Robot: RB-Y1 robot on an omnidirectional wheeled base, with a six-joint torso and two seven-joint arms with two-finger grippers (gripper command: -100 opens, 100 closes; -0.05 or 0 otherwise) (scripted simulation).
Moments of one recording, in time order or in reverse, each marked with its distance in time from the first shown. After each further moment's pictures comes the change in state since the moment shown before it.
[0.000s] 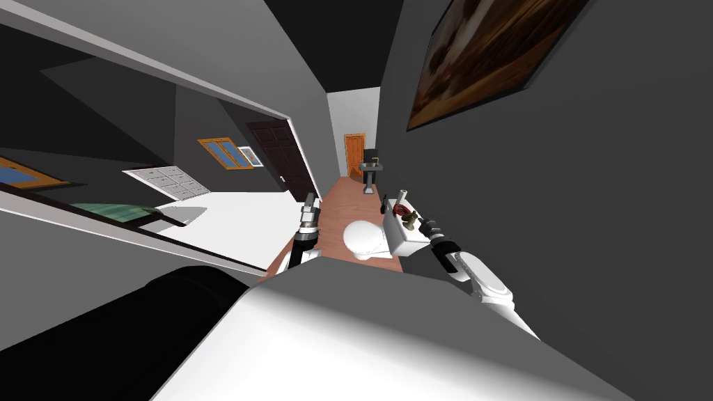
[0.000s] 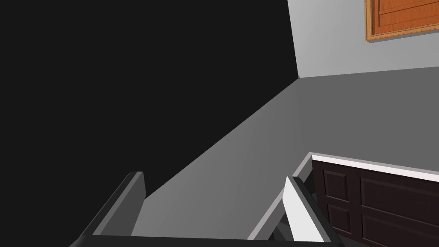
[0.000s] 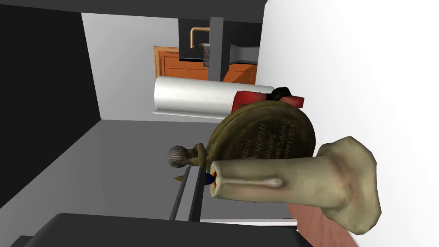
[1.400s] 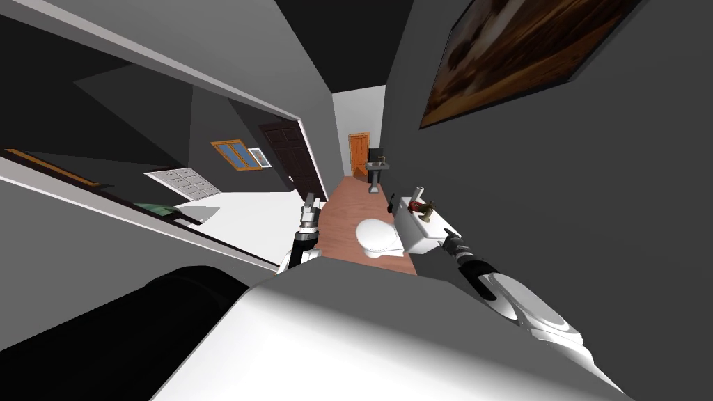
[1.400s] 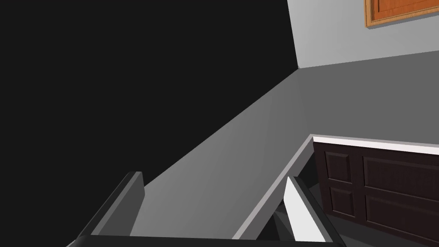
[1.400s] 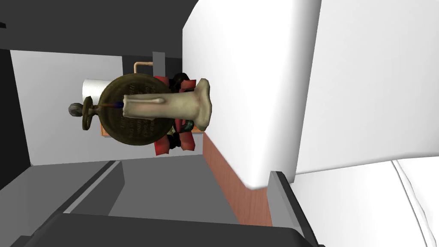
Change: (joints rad) left arm 0.000 0.000 0.000 0.000 0.000 0.000 0.000; right arm 0.126 -0.123 -0.106 0.166 -0.017 -0.019 -0.065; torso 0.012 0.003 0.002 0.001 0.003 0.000
